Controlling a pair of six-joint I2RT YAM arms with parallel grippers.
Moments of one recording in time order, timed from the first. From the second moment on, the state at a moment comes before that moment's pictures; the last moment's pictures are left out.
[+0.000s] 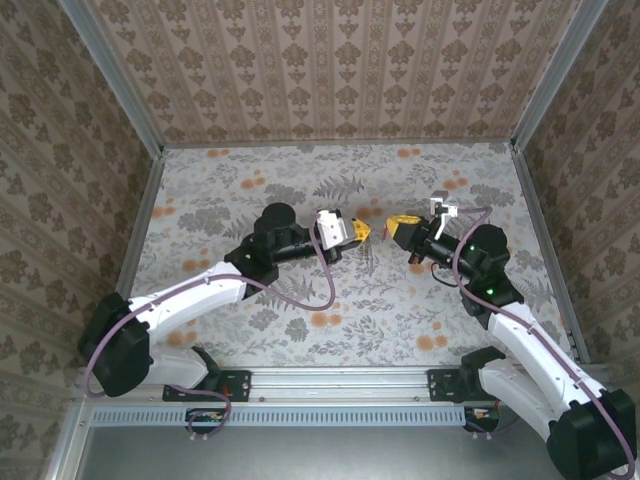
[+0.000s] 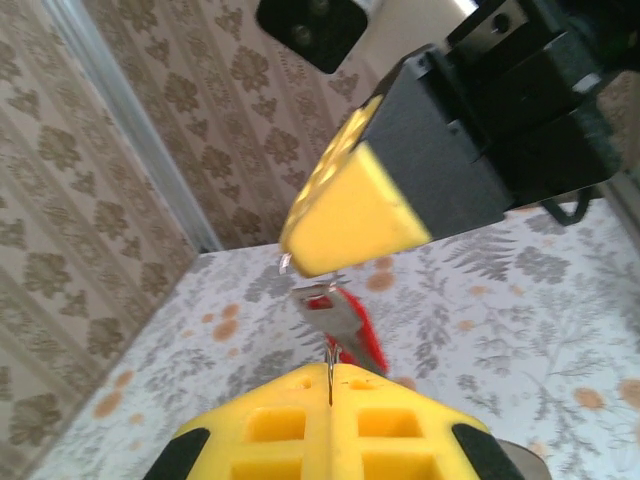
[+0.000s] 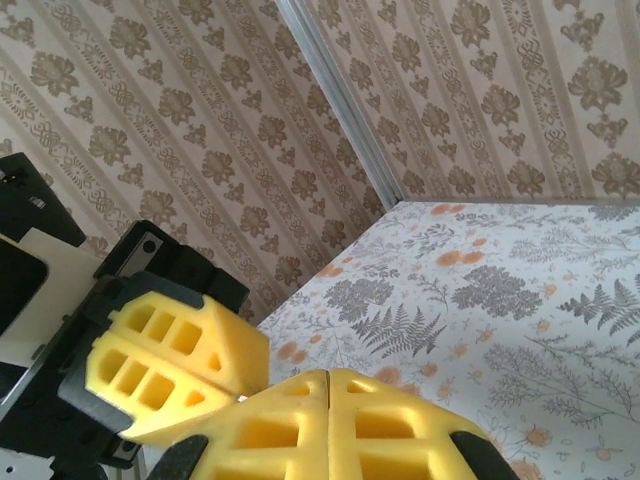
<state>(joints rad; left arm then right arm) -0.87 1.32 0.87 0.37 0.48 0.39 0.27 0.84 0.53 0.37 -0.62 0.50</state>
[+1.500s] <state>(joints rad) -0.73 1.31 0.83 0.51 0.80 -0.05 0.46 0.90 0.64 0.32 -0.54 0.34</state>
